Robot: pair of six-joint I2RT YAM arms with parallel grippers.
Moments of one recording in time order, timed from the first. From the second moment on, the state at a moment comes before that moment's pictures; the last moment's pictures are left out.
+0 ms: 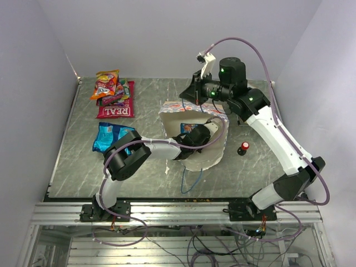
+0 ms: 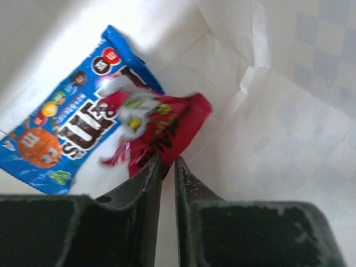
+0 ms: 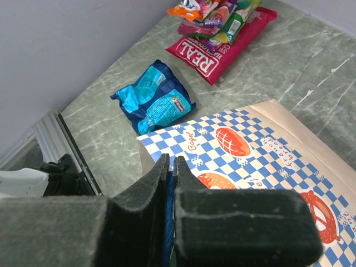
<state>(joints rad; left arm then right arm) -1.00 2.03 1.24 0.19 -0.30 -0.02 0.59 1.51 1.73 -0.55 -0.40 0.18</state>
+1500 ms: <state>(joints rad) -1.01 1.22 1.11 -0.29 -0.11 -0.24 0.59 1.58 1.75 -0.53 -0.29 0.15</state>
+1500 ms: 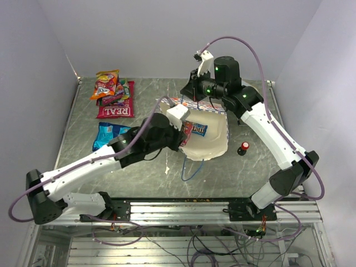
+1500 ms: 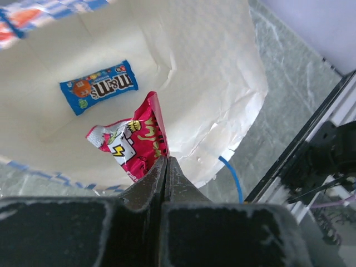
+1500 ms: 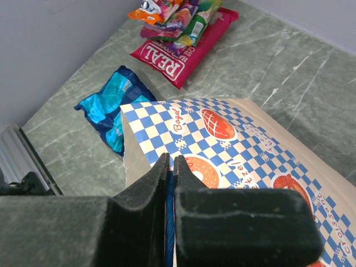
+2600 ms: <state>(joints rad) -0.45 1.19 1.10 -0.85 -0.71 -0.68 0.59 1.58 1.74 -0.54 -0.34 0.15</state>
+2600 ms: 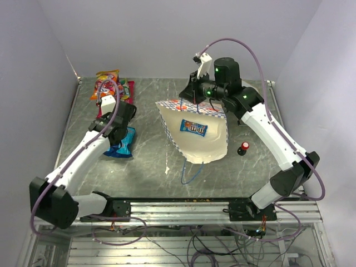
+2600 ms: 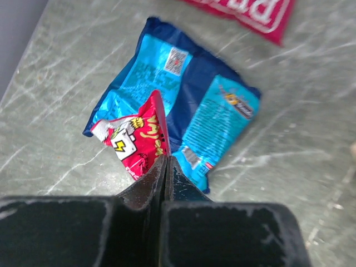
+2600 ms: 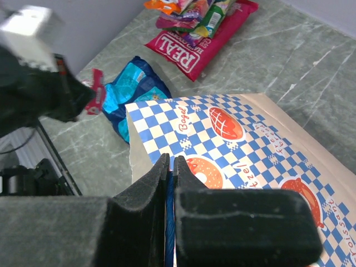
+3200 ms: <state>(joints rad) -0.22 1.43 0.91 -0.58 -0.56 -0.55 0.59 1.52 1.68 -0.53 -0.41 0.21</state>
